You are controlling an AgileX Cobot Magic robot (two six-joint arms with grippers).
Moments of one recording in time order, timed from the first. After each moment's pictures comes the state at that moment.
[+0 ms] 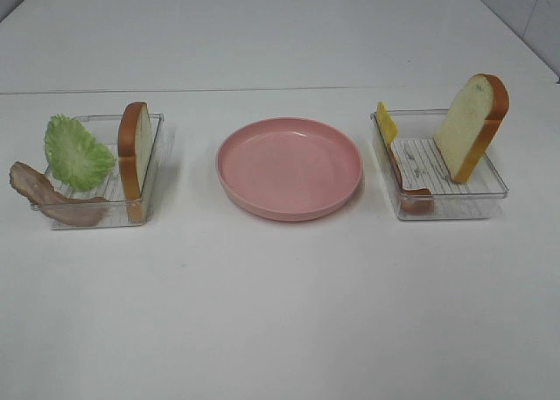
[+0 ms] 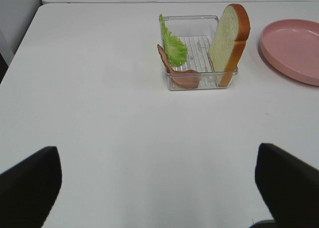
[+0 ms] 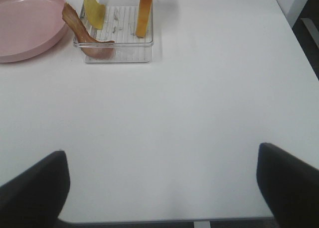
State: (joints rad) left arm 0.04 0.00 -0.52 -0.04 1.08 0.00; right arm 0.01 0.00 -0.46 -0.01 1.11 -0.02
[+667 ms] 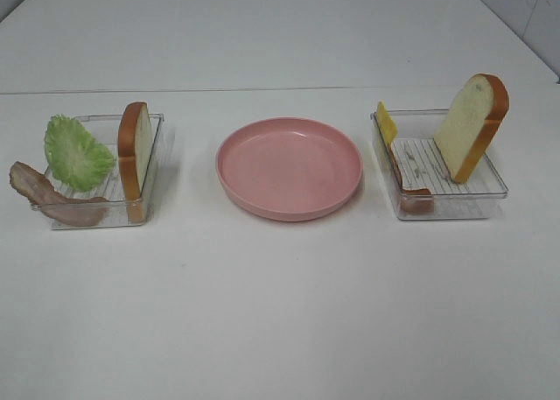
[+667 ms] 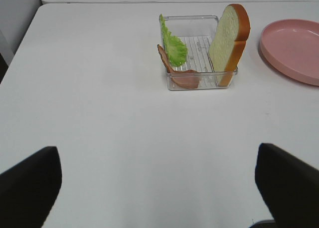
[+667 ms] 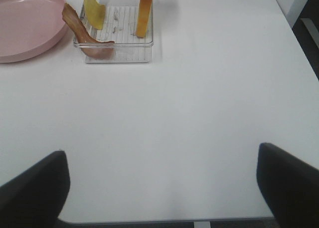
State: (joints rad) left arm 0.04 0.00 -0.52 -0.04 1.08 0.00; right arm 0.01 0.00 -0.46 -0.01 1.11 -0.02
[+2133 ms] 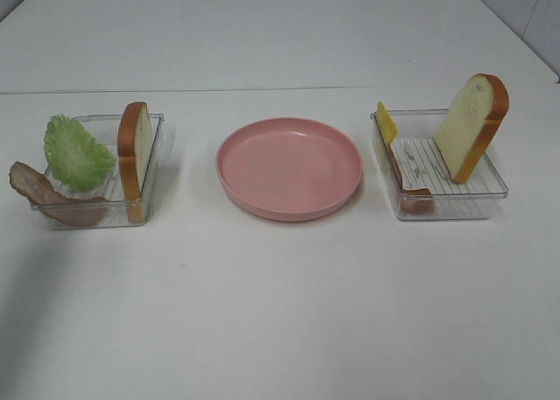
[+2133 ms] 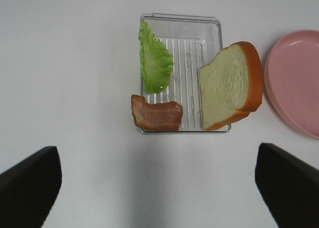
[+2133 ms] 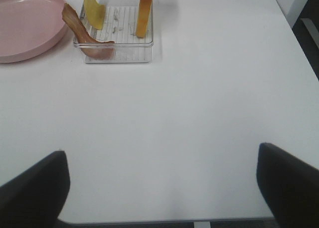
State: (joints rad) left arm 0.04 1.22 -1.06 -0.17 0.81 -0.01; right arm 0.01 0.00 -0.46 -0.01 1.11 -0.02
